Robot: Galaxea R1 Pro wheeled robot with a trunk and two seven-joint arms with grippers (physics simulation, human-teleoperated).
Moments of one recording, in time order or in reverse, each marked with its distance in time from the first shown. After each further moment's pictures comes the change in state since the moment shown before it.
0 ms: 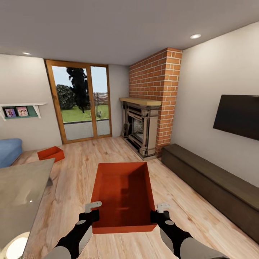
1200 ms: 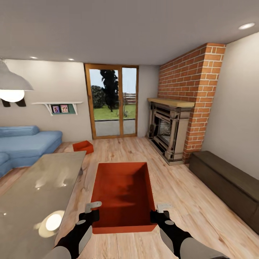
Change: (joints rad) left arm 0.000 0.000 0.000 0.000 0.000 0.000 0.000; right arm 0.000 0.000 0.002 0.000 -0.001 0.000 -0.001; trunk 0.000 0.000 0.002
